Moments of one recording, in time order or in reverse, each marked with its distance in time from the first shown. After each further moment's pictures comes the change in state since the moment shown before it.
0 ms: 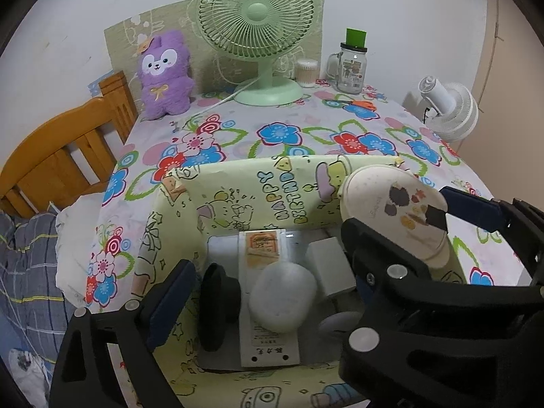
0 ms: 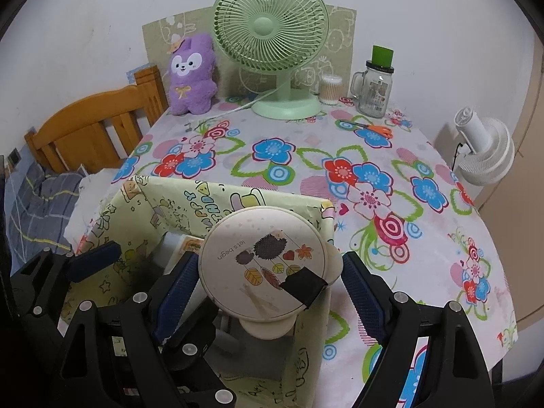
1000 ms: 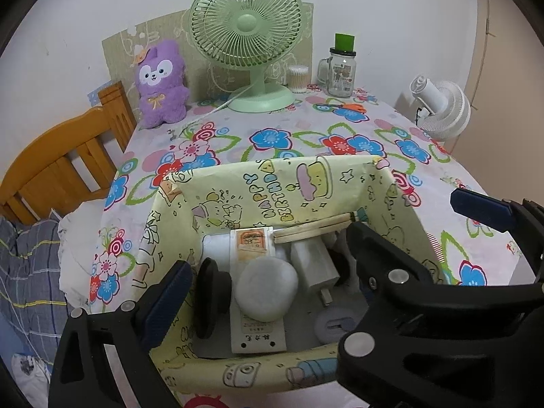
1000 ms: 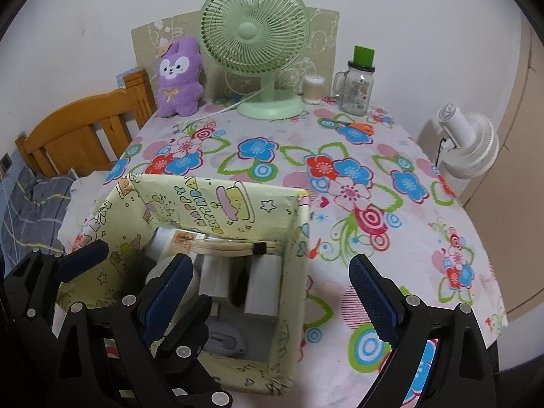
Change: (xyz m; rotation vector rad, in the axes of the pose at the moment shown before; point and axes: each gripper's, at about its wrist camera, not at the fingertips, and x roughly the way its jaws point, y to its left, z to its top) left arm -0.019 -0.014 -0.005 0.027 -0.029 -0.009; right arm -0.021 -0.007 -0.008 0.027 -0.003 -0.057
